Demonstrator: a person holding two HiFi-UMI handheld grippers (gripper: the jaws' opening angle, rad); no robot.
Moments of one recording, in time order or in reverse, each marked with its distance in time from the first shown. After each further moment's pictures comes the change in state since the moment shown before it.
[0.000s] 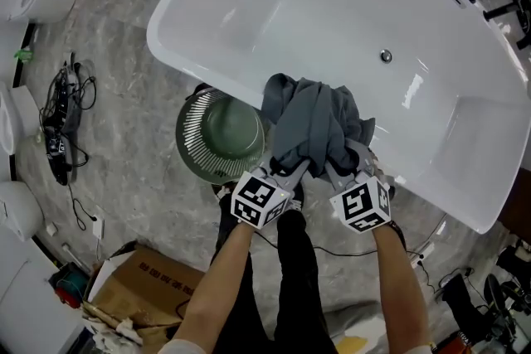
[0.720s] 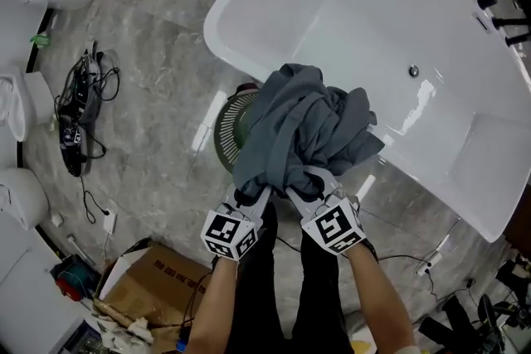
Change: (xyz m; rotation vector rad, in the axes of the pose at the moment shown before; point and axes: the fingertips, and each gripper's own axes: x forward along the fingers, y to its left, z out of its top) left arm -0.199 0.094 -0.015 -0.131 -0.102 0.296; right arm 0.056 0.160 0.137 0.182 -0.221 0.273
